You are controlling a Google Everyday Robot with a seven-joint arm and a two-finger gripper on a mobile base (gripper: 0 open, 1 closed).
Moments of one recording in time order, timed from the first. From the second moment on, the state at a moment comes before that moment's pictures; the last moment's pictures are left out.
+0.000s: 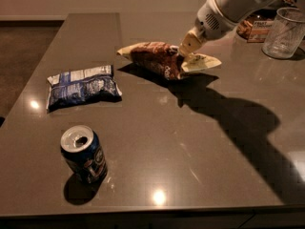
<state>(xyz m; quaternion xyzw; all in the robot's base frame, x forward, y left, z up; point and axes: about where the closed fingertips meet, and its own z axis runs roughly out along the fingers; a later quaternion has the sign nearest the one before) 0.622 -0.108 0.944 -0.43 0.85 0.14 0.27</state>
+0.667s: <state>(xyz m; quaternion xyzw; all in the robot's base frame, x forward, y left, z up) 0.621 -0.057 0.992 -0.45 0.80 0.23 0.32</state>
